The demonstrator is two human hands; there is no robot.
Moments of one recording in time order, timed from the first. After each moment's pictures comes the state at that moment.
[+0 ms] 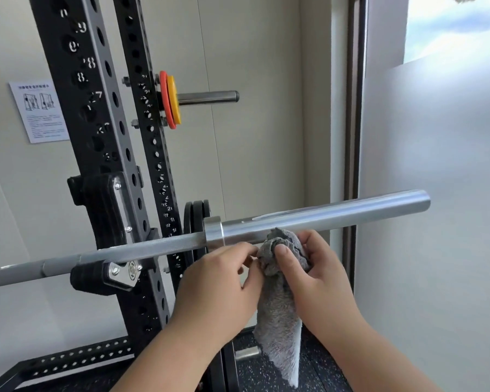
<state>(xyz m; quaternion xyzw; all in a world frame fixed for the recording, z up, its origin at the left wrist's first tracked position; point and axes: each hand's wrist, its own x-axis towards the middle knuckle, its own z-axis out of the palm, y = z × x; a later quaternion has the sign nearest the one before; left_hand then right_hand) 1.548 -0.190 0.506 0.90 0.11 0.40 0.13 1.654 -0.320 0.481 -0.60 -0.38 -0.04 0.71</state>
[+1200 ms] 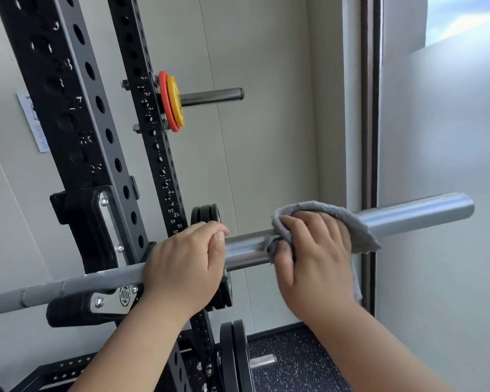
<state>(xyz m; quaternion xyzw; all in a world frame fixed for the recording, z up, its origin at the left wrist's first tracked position) 1.588 -0.107 0.529 0.89 0.18 0.41 -0.03 1.729 -0.261 0.483 -0.71 -0.38 -0.44 0.40</state>
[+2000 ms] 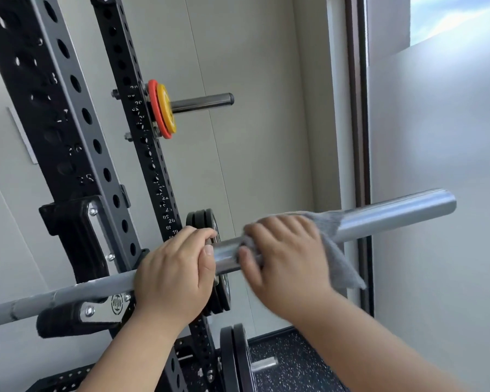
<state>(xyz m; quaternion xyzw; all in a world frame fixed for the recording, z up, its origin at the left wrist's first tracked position) 1.587 -0.108 0.520 0.88 0.14 0.45 -0.10 1.719 -0.254 0.497 -0.74 -0.44 -0.40 0.31</state>
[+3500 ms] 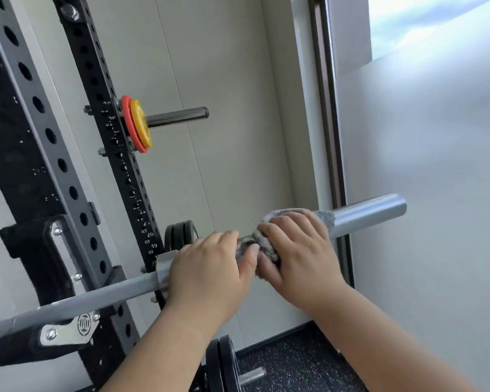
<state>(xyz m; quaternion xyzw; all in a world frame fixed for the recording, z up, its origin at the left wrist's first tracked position) 1.643 -0.186 0.536 0.93 0.18 0.32 -0.12 1.782 -0.306 0.486 -0.70 -0.44 -0.47 0.31</state>
